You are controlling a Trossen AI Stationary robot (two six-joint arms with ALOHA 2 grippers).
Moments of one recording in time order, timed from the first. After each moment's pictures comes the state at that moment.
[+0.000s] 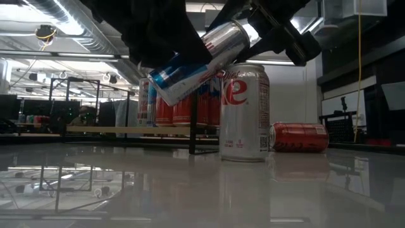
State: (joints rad) left arm -0.42 1.68 0.98 0.01 -0.70 -0.50; right arm 0.31 1.60 1.13 -0.24 0.28 1.68
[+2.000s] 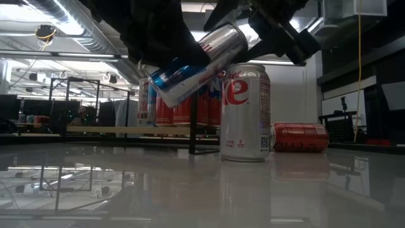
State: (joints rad) left arm -0.43 1.68 0.98 0.01 -0.72 -0.49; right arm 0.31 1.59 1.13 -0.22 0.28 1.75
